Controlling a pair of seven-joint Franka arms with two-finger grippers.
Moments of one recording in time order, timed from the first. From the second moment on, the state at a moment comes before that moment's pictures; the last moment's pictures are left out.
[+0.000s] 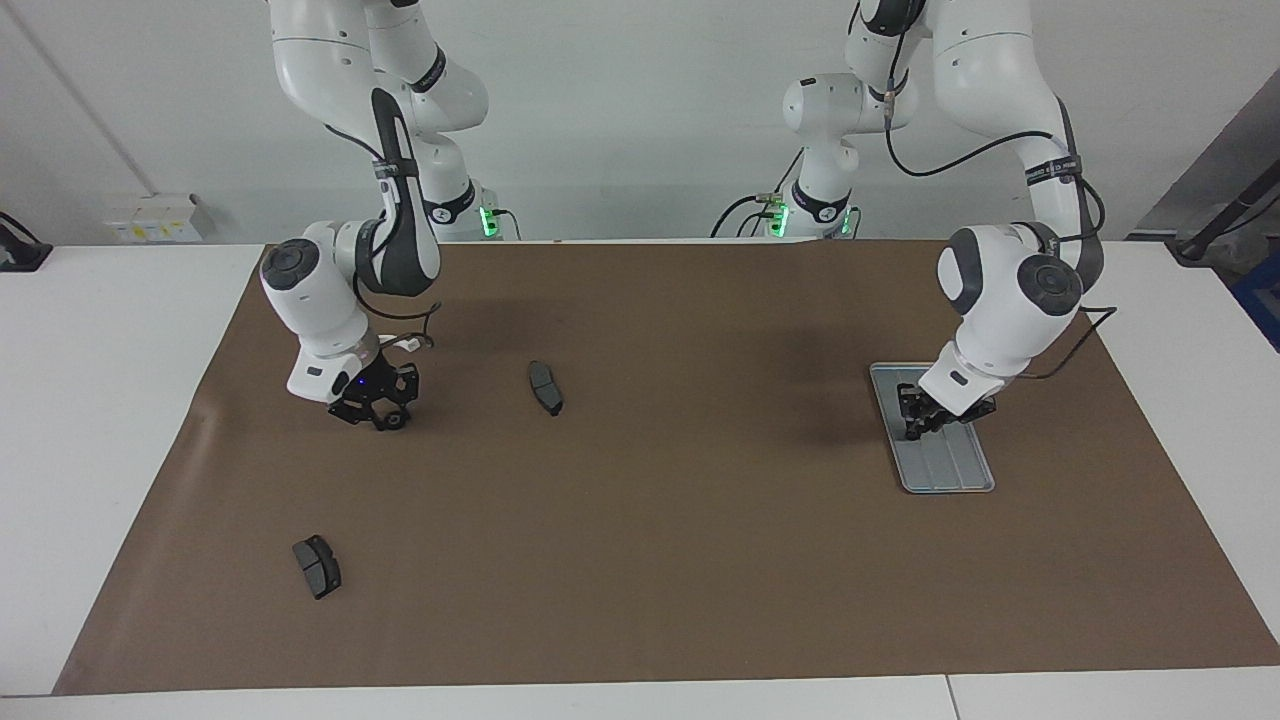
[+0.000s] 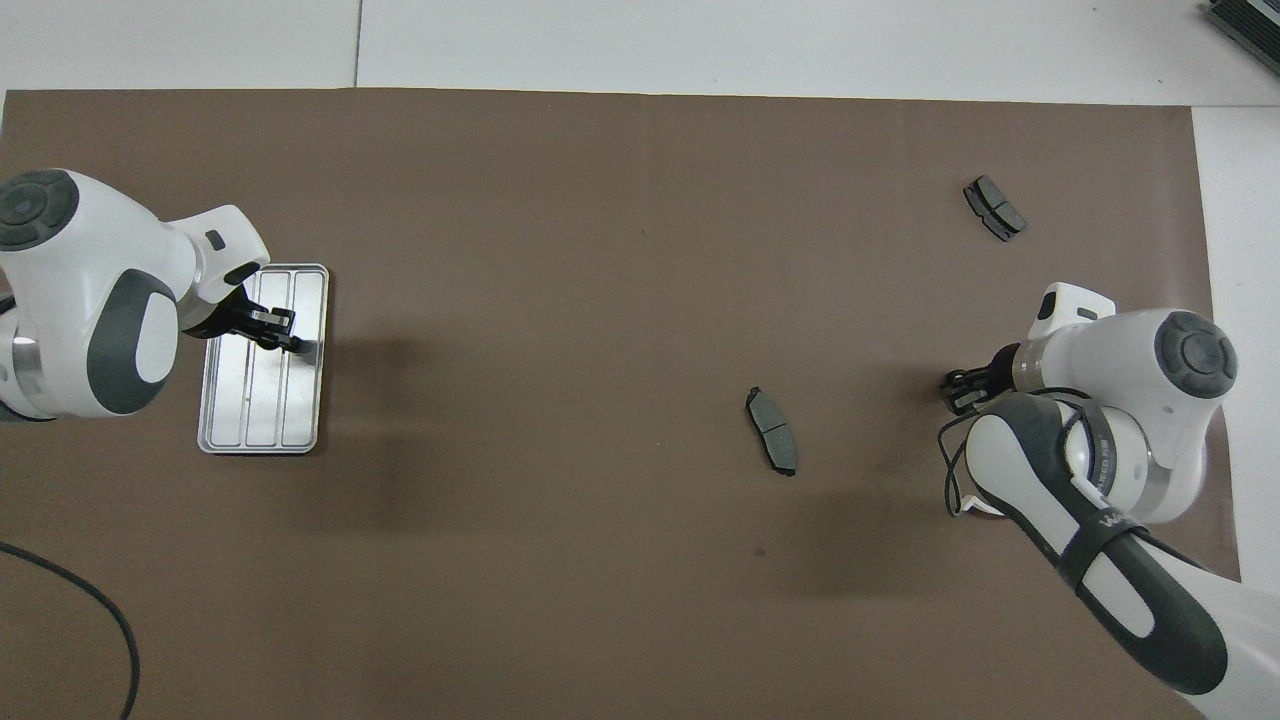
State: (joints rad) left arm 0.04 0.28 -0.05 -1.93 0.02 2.14 0.24; right arm 0.08 0.17 -0.11 -2.27 0.12 2.50 -0.57
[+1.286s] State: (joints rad) left arm -0.16 0.22 -0.09 -1.96 0.02 2.21 -0.12; right arm 0.11 0.15 0.25 -1.99 0.12 2.25 0.42
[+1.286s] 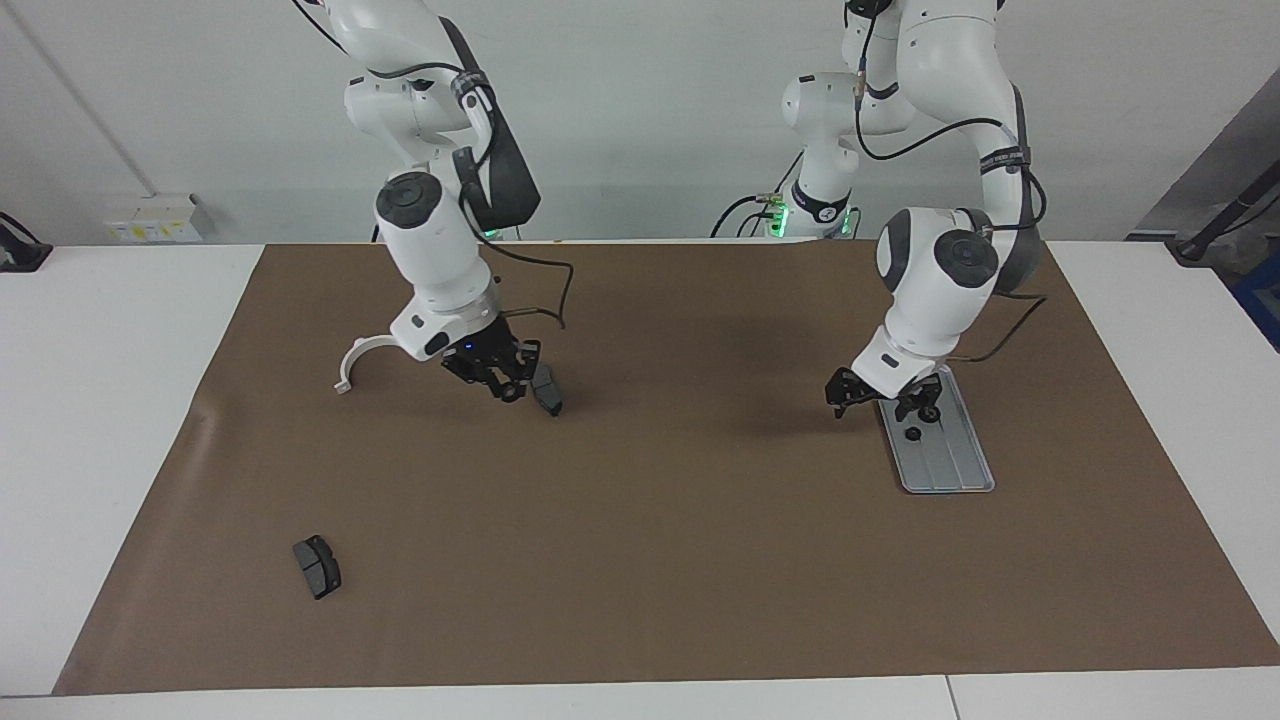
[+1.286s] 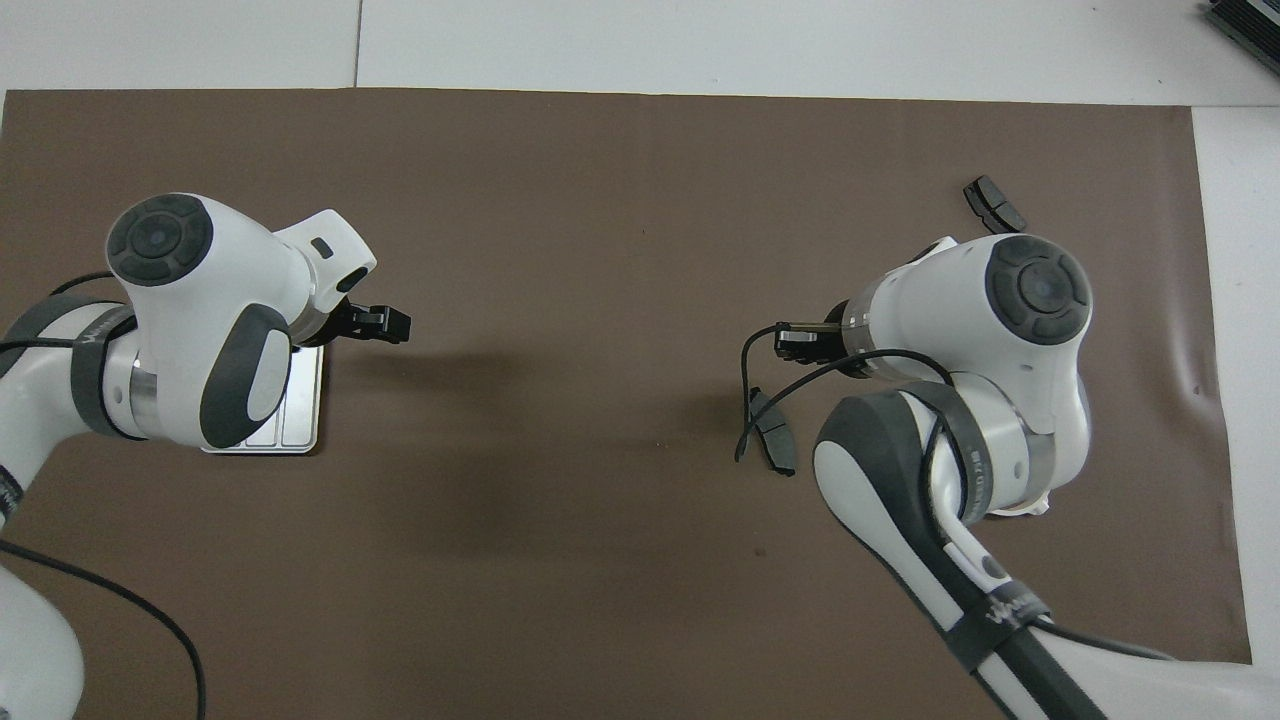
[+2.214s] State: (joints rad) left arm -0.22 0.23 -0.09 -1.93 0.00 2.30 -0.35; right arm 0.18 0.45 0.50 -1.95 -0.40 2.52 1.20
